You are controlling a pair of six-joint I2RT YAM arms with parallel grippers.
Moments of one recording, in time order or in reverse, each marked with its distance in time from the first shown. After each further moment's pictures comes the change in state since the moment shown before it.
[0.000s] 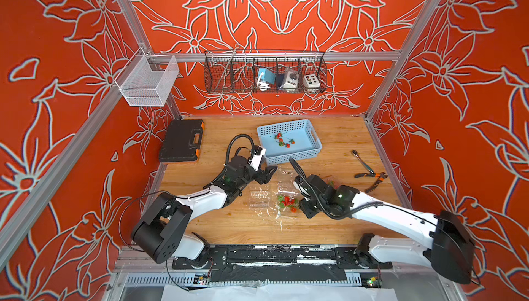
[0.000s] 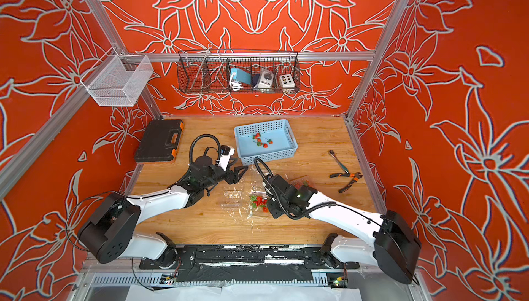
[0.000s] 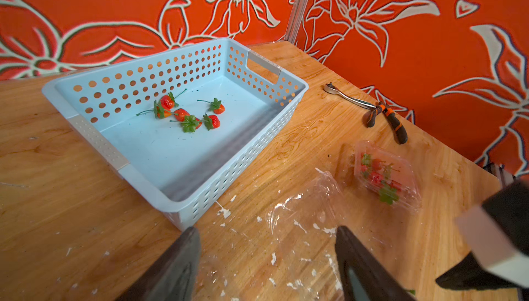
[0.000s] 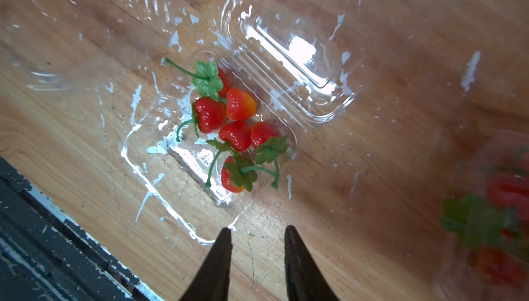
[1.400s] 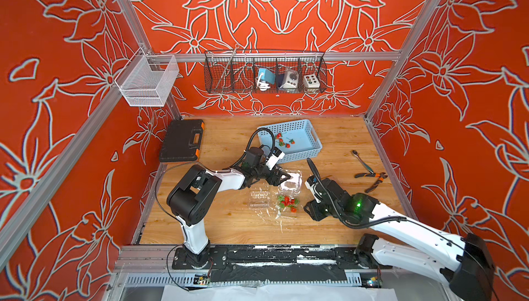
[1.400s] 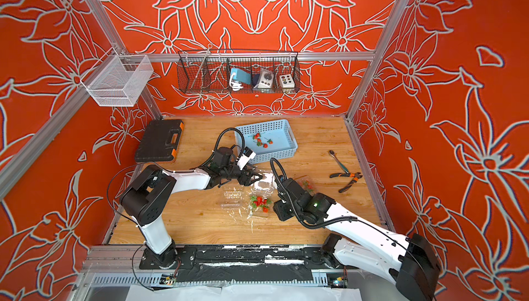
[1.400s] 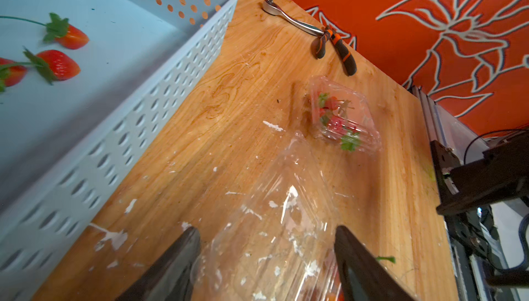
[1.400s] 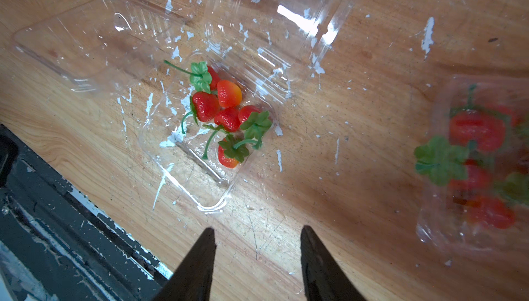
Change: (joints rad) left arm -0.019 0.370 0.291 -0.195 0.363 0.095; right arm -0.047 -0.182 -0.095 -0.023 -0.029 0.093
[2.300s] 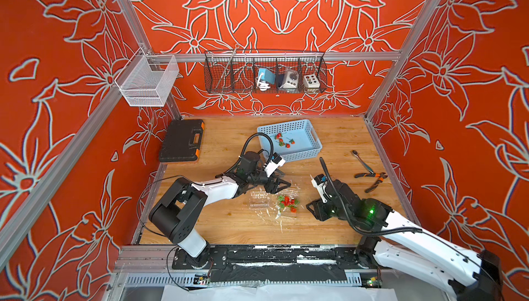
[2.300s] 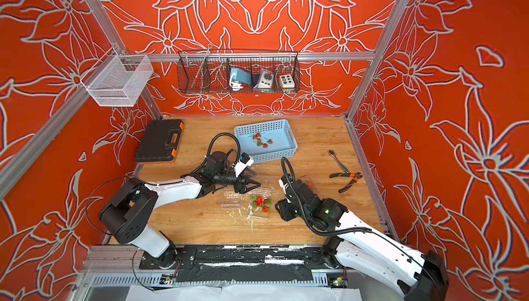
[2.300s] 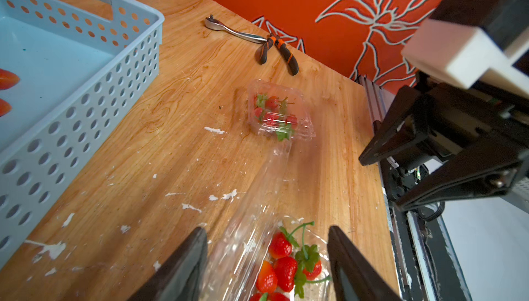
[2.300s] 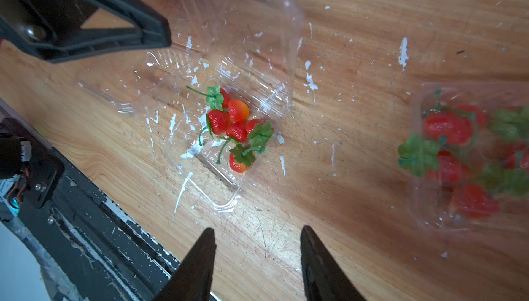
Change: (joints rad) left arm -0.048 -0.204 -0.130 0.008 0.094 0.048; right arm -0.020 -0.180 -0.031 -0.013 -0.004 0.050
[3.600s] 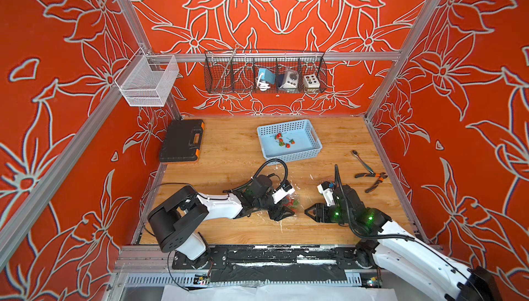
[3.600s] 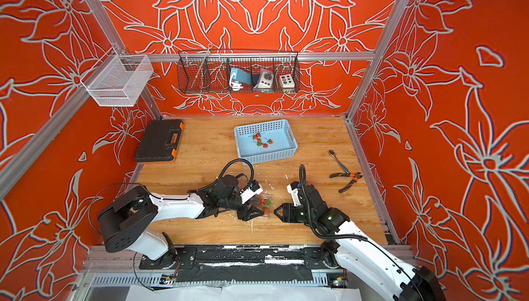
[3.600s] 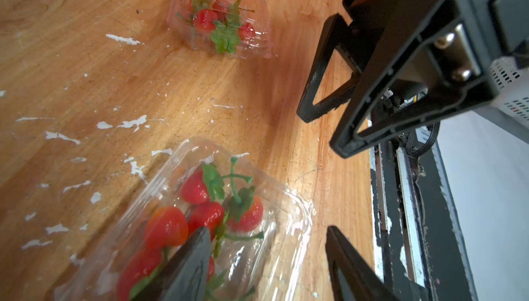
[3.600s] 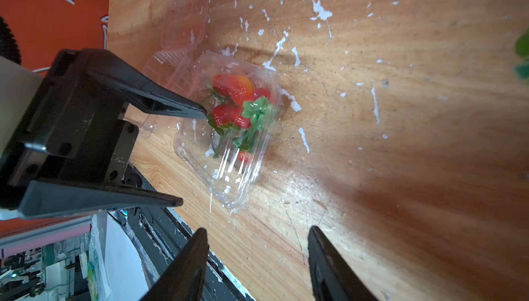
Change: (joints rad) left arm -0.251 -0.038 -0.159 -0.026 -0.225 0.008; right arm -0.222 -0.054 -0.283 0.278 -0.395 0.234
